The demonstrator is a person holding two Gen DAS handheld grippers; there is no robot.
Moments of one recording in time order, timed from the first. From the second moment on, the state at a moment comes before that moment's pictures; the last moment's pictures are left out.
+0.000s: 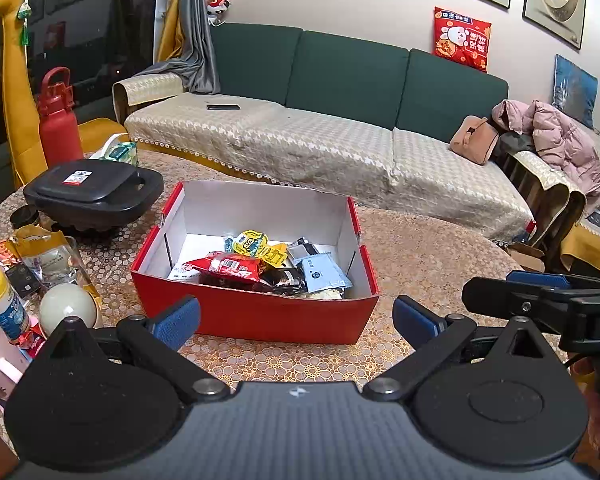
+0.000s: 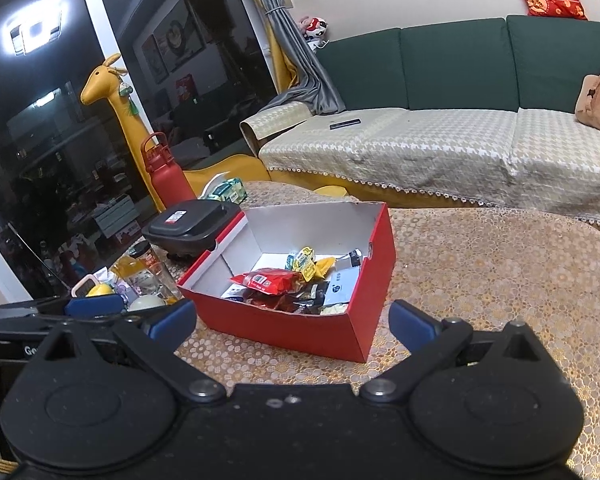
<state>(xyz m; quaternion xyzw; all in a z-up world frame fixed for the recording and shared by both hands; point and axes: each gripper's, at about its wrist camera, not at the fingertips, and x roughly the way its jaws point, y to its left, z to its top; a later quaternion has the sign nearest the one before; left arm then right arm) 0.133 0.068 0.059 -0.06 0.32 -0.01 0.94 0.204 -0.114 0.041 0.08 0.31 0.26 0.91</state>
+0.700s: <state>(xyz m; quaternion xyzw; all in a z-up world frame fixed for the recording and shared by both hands) 0.121 0.054 0.064 -0.04 0.32 -0.01 0.94 0.197 -0.126 0.032 0.10 0.32 0.25 0.91</state>
